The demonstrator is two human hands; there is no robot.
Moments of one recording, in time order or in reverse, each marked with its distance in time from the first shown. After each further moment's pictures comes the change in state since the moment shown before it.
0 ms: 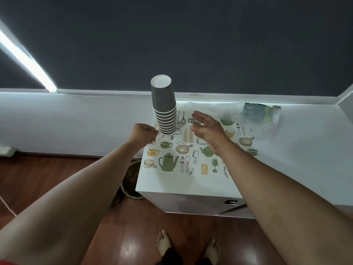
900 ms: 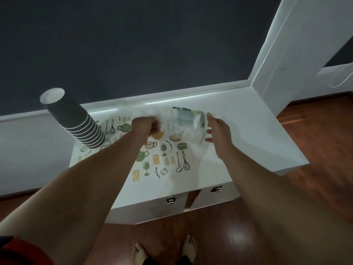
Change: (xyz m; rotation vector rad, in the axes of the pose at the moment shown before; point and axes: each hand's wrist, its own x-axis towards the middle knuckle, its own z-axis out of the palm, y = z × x) left_hand -0.047 0.150 0.231 -0.441 -0.225 -0.166; right_hand -0.083 -0.006 -0.235 -0.016 0.671 0.063
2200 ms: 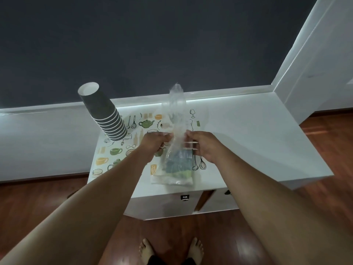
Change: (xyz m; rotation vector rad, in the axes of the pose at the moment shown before) left_hand -0.025 -0.055 -0.065 0.174 -0.108 0.078; right_hand -0.035 0.010 0.070 0.036 -0.559 0.257
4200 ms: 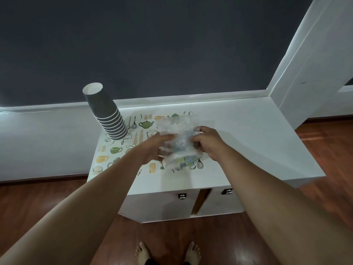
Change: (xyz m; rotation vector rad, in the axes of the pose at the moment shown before) left_hand -0.035 0.016 0.004 0.119 -0.289 -0.113; right_hand -0.021 -0.013 -0.006 -0.135 0.146 -0.104
